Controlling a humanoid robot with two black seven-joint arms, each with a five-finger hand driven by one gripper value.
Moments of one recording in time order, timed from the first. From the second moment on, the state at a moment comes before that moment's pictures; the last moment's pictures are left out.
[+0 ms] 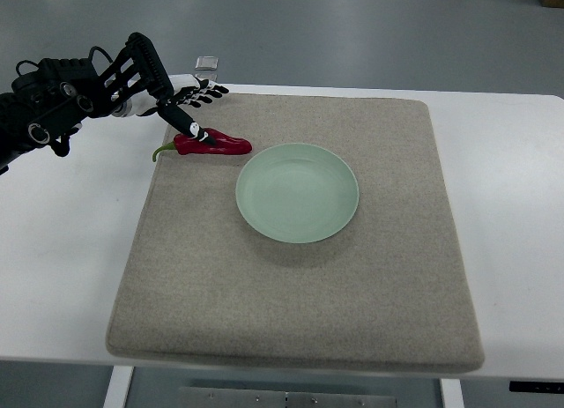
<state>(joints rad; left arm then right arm) -1.21 0.36 0.01 -0.49 0.81 -0.40 -0.26 -0.03 0.00 0.00 0.12 -0.13 0.22 0.04</state>
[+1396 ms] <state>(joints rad) -1.24 0.34 0.06 -0.56 1.21 -0.27 -0.36 -0.02 0.00 0.00 0.12 -0.13 0.22 0.04</state>
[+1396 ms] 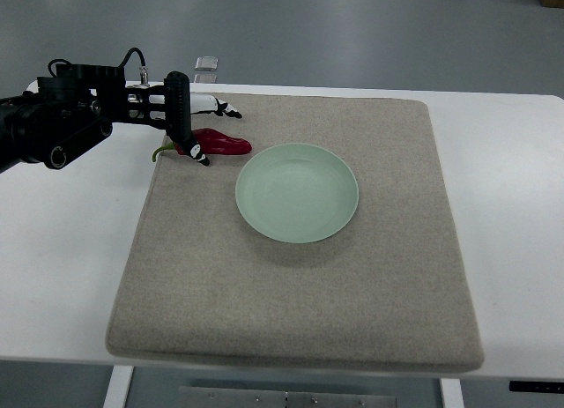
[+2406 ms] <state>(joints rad) -1.24 0.32 0.10 -0.56 1.22 -0.26 -0.36 -0.02 0.00 0.00 0.12 -0.13 0.22 0.04</state>
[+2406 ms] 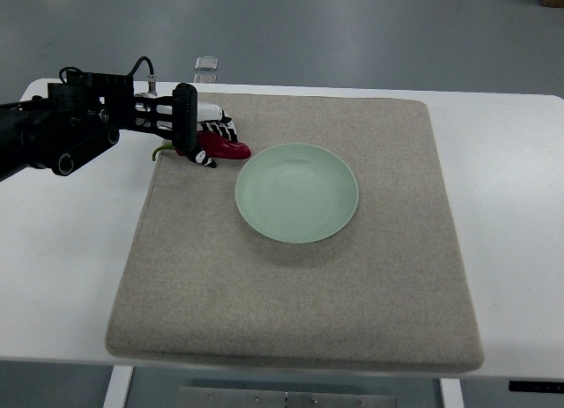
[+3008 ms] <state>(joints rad) -1.26 0.32 0.10 -0.56 1.21 -0.26 -0.36 -0.02 0.00 0.00 0.12 -0.13 0.22 0.04</state>
